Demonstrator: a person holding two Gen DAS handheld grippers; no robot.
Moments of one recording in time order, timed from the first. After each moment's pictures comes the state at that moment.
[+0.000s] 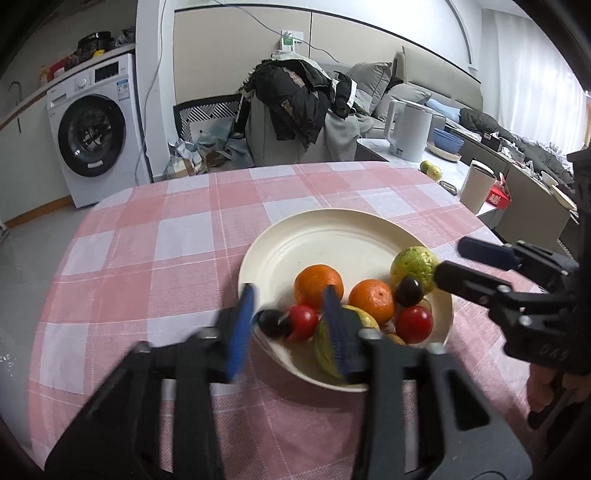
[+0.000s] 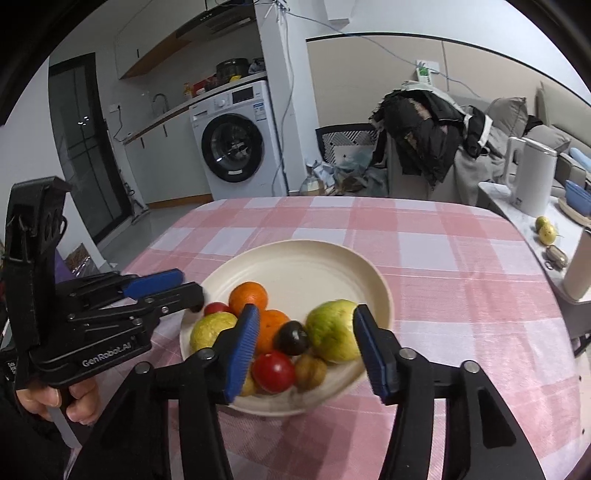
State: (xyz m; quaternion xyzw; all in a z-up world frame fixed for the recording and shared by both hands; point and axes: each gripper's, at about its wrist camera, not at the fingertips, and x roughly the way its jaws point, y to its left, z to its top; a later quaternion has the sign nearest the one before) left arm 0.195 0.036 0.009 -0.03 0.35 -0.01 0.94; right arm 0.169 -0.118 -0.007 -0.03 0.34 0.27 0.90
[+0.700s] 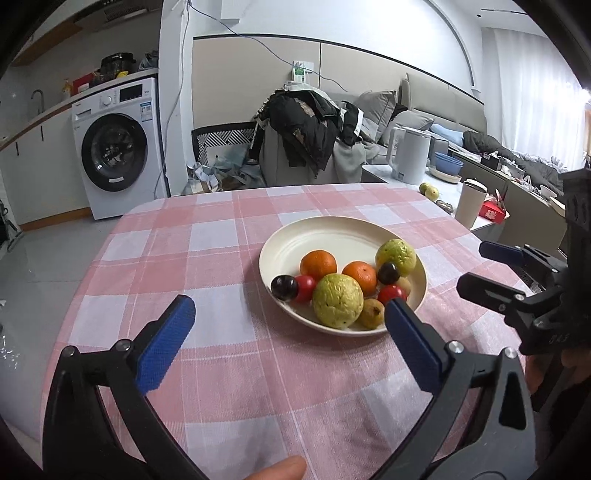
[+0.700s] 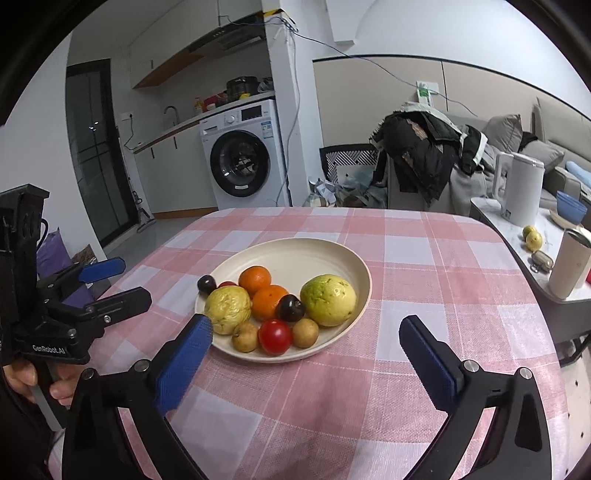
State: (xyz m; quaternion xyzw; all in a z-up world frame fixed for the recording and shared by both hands) left arm 0.098 0.032 0.025 -0.03 0.29 0.02 0.96; right arm 0.116 -0.152 -0.003 -0.03 0.29 0.29 0.91
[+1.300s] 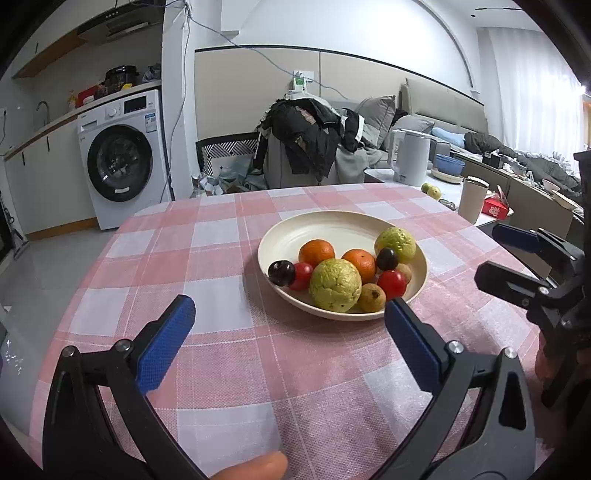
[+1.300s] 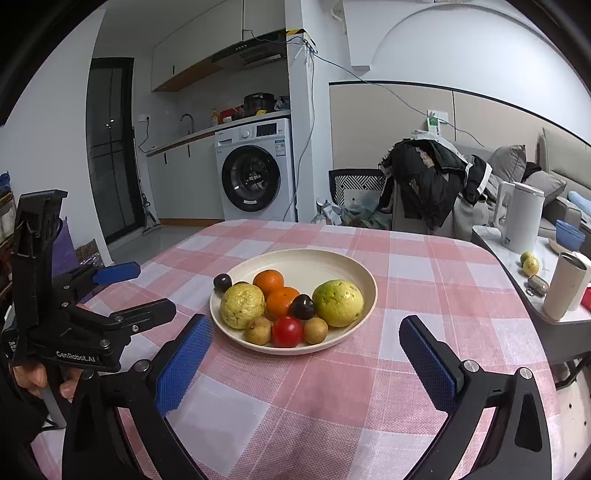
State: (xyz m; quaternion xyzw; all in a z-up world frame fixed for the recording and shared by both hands) left arm 0.081 0.020 0.010 -0.01 0.27 0.03 0.96; right arm 0.089 -0.154 -0.006 -0.05 0.24 0.30 0.92
